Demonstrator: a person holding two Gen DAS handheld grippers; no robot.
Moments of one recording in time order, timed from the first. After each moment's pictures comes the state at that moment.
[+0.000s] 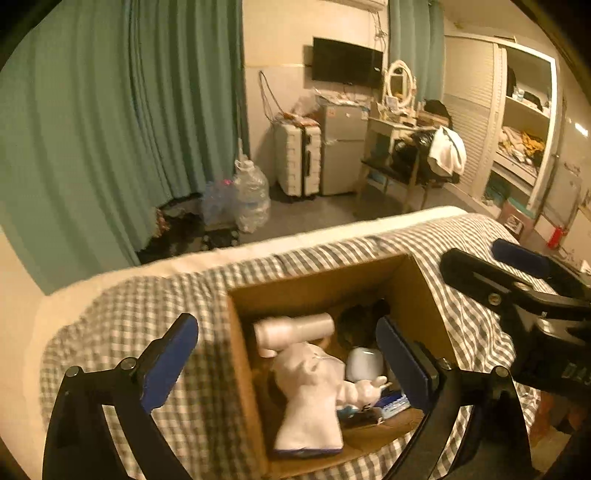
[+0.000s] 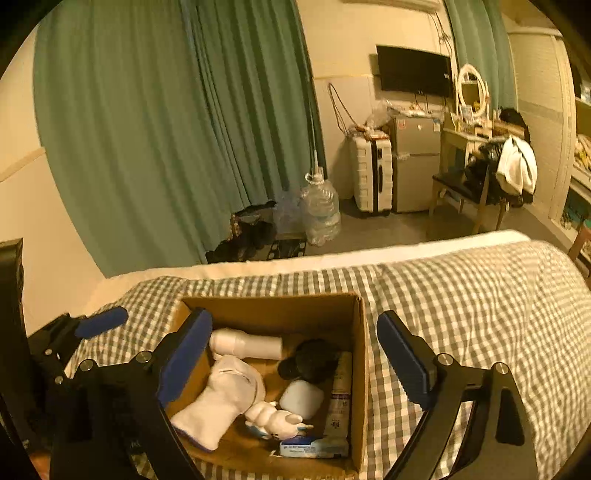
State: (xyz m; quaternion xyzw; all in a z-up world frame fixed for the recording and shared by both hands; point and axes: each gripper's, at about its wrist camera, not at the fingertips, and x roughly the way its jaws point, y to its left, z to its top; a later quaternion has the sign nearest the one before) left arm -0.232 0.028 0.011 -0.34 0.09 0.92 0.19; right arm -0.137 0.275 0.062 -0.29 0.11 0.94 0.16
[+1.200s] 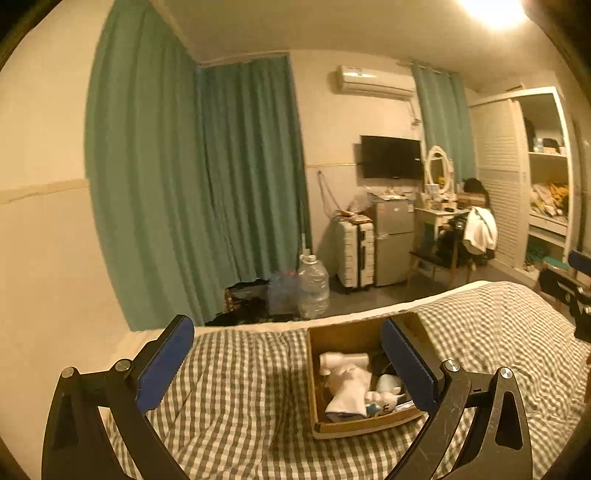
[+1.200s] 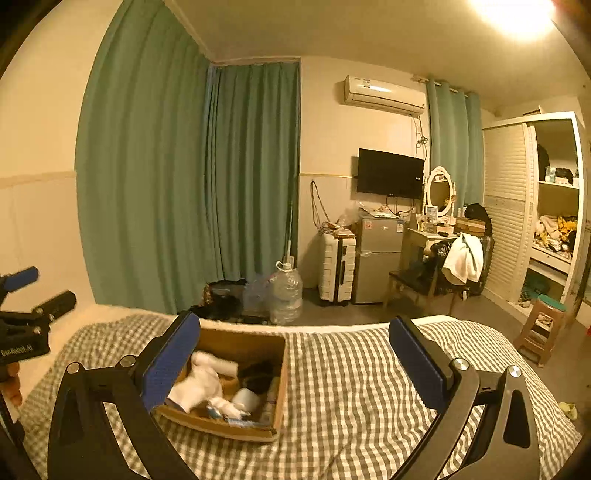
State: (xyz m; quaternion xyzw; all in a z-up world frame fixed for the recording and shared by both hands) left arm -0.066 -0.037 0.073 -0.15 0.07 0.98 0.08; right arm 0.045 0.233 0.139 -0.14 0.00 0.97 0.22
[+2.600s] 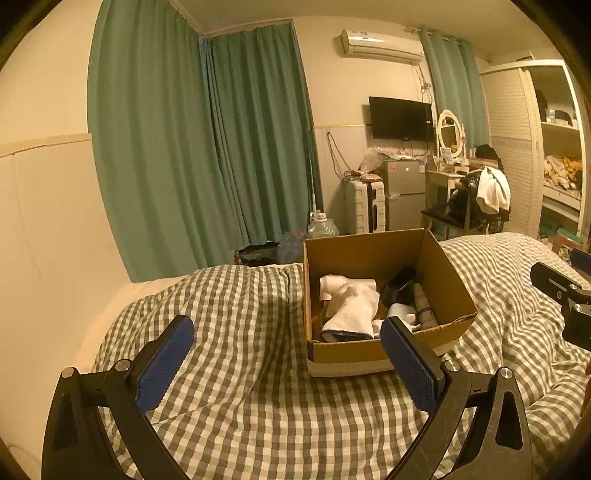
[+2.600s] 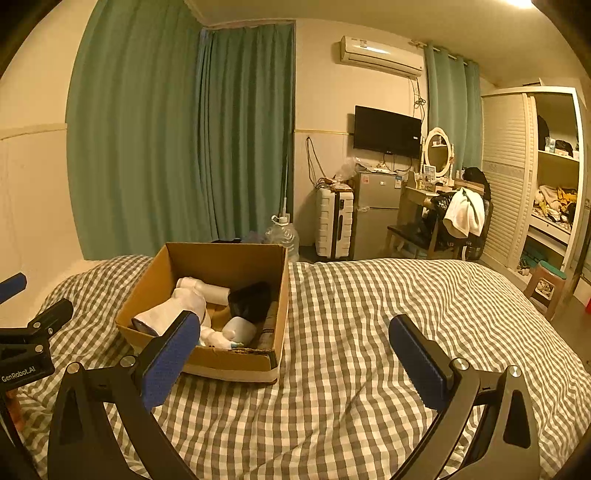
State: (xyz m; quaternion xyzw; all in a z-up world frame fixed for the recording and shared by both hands) left arm -0.055 -0.020 -0.035 -0.21 0.09 0.97 0.05; right arm 0.035 0.239 0.022 -0.20 0.02 0.95 0.23
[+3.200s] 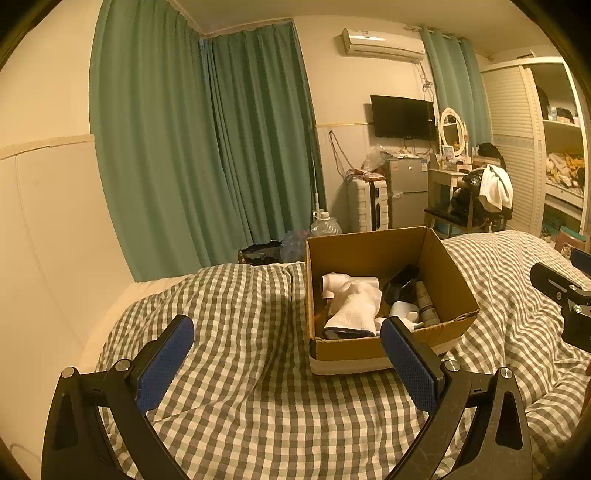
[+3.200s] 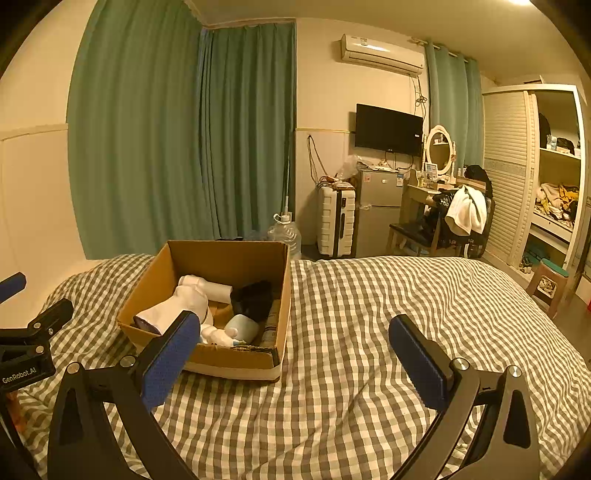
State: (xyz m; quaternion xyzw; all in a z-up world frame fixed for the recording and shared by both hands) left arm -0.053 -0.019 -0.037 -0.21 0.09 0.97 0.05; right arm 0.034 0.237 0.020 -0.20 0.03 0.95 0.23
